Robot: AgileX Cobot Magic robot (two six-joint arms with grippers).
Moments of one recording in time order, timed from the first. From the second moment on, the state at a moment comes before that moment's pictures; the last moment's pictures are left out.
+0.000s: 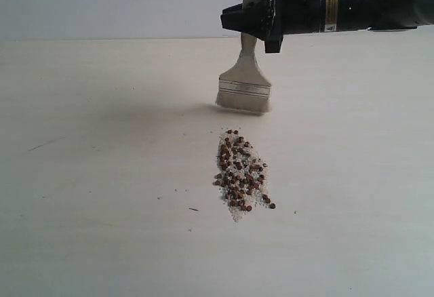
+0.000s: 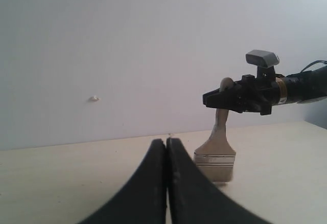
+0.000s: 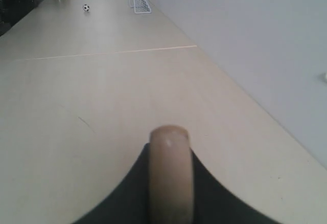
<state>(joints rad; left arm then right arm) 0.00 0.01 -0.01 1.49 -0.45 -1.68 0.11 2.27 -1.60 -1.52 -1.20 1.01</state>
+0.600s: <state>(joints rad) 0.00 0.01 -0.01 1.49 -0.45 -1.68 0.11 2.30 -1.63 -1.66 -1.22 1.21</state>
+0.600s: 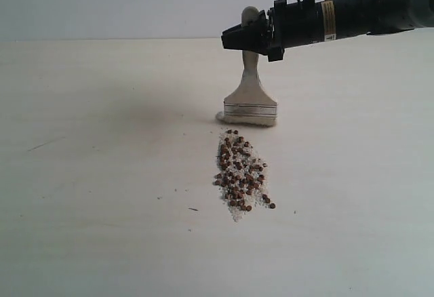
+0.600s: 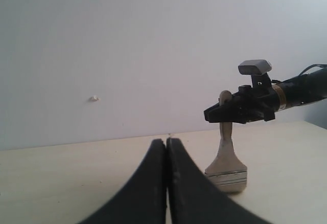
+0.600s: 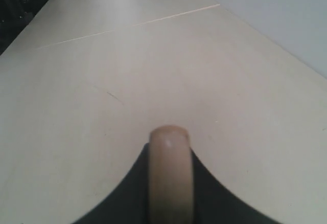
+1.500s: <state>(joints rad) 0.00 0.01 -0.01 1.49 -0.45 -1.68 0.18 2.28 -1.63 -1.74 -1.23 1.55</state>
